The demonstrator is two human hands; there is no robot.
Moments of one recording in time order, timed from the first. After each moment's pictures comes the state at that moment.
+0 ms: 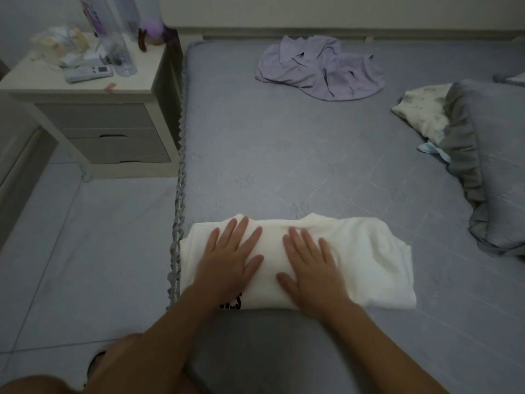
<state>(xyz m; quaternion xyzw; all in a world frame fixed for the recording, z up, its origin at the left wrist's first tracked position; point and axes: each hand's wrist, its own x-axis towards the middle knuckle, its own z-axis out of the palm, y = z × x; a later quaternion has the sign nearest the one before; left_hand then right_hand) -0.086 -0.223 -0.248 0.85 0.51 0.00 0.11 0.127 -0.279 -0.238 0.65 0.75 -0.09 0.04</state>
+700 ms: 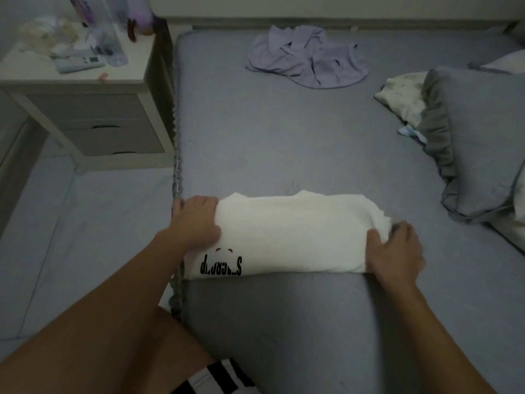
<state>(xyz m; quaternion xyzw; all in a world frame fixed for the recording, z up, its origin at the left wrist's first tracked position) -0.127 -0.179 -0.213 0.80 0.58 -0.08 0.14 0.232 -0.331 -0.201 0.91 0.35 -0.12 -0.21</state>
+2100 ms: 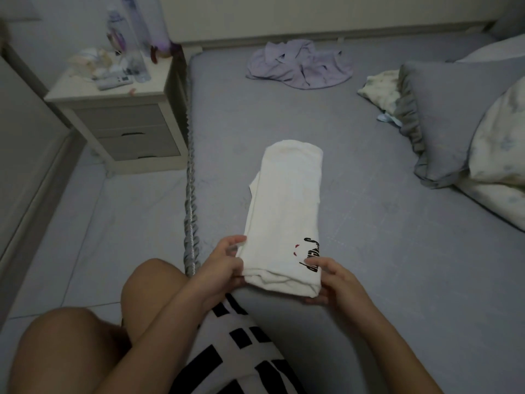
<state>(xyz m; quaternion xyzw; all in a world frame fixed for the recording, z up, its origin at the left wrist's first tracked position) -0.094 -0.404 -0.180 0.33 0.56 0.28 0.70 0.150 -0.492 -0.203 0.57 0.30 -0.63 -0.44</state>
